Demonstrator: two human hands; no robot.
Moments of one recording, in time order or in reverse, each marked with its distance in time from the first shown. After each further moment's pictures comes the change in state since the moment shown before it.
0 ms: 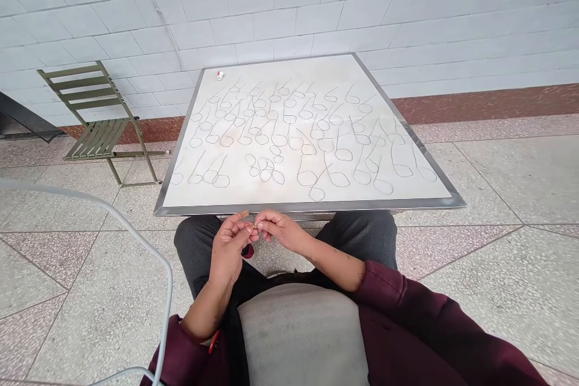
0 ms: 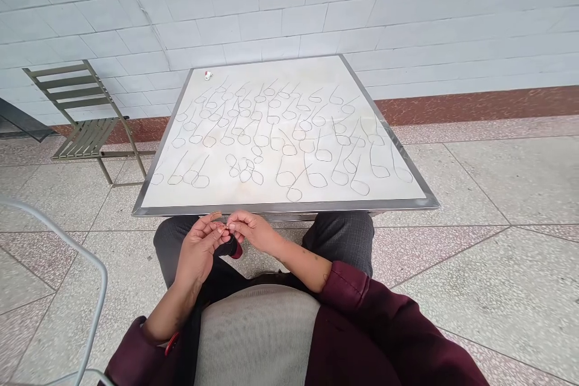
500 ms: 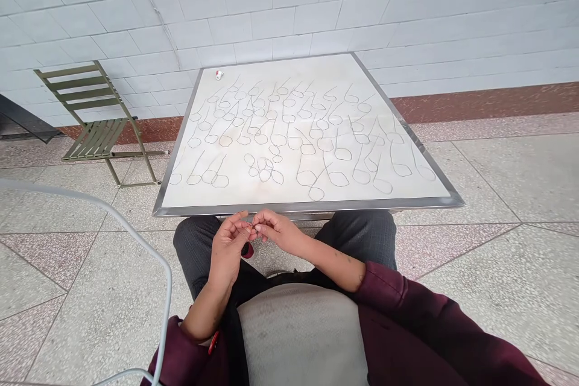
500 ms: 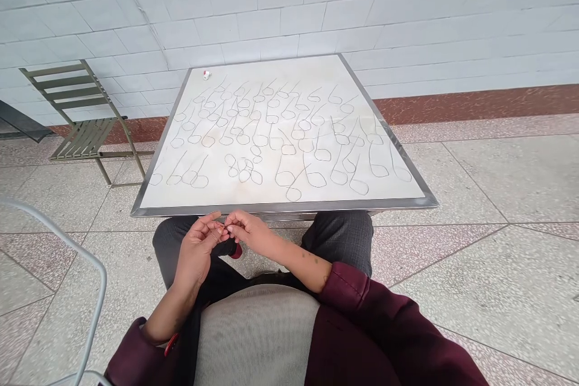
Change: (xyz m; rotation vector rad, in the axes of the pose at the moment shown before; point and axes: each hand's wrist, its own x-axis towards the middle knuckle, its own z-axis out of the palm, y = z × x) left_hand 0.001 -0.002 -0.003 0.118 -0.012 0.062; right_hand -0.004 0.001 0.003 -0.166 0.001 -0.061
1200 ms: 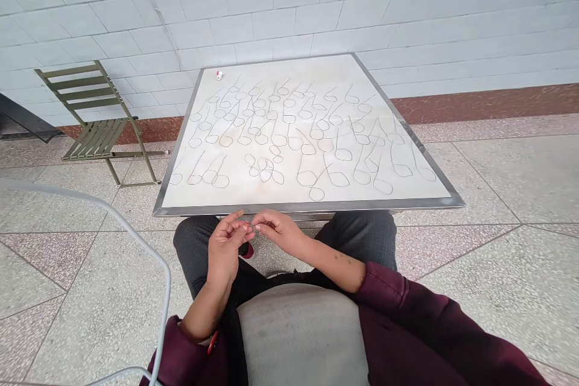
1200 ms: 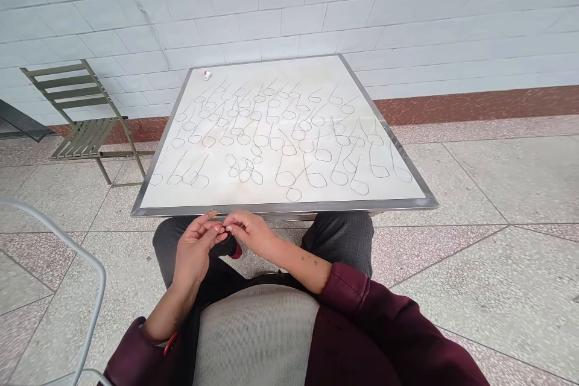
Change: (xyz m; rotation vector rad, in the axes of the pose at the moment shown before) left_hand 0.002 0.000 -0.003 -0.051 0.072 -0.004; right_hand -0.002 -0.011 0.000 -0.277 0.118 -0.165
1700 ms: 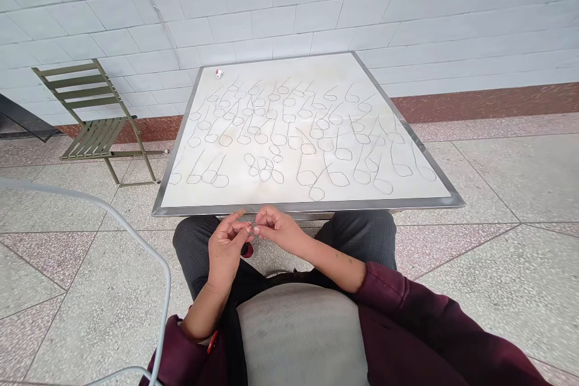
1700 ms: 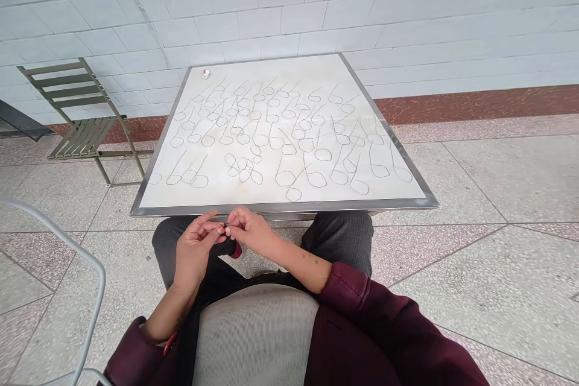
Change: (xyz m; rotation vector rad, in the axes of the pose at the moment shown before) left_hand -0.004 0.001 0.000 0.204 -0.024 0.100; right_hand 0.001 0.007 0.004 0.312 -0.034 0.231
